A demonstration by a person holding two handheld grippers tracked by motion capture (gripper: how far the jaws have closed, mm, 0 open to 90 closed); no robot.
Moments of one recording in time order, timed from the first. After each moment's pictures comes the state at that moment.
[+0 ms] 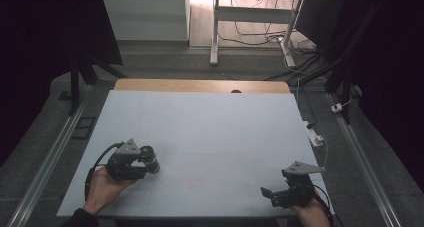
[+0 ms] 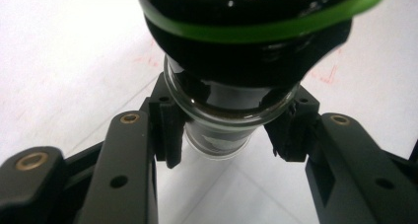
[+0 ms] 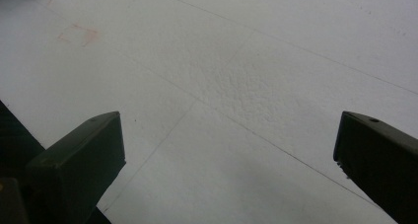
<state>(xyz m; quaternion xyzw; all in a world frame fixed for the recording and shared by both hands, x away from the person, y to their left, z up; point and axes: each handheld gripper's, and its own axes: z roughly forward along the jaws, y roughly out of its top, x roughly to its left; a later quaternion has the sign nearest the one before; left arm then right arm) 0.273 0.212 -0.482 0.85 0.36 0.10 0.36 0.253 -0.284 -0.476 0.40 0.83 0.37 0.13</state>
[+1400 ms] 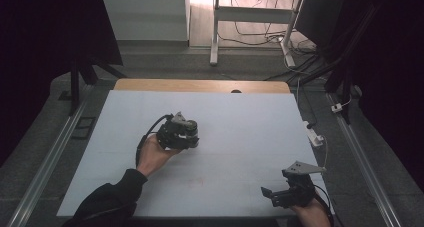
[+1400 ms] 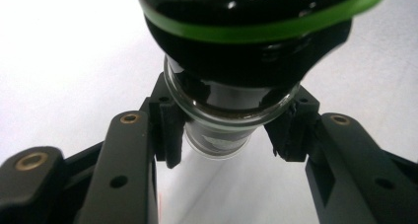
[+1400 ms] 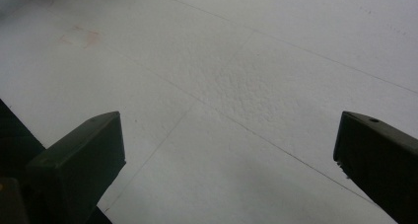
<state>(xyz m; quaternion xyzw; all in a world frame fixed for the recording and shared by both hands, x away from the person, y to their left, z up) 0.373 0.104 -0.469 0.87 0.33 0.10 0.35 0.253 -0.285 -0.476 0.40 0.83 0.37 0.13</state>
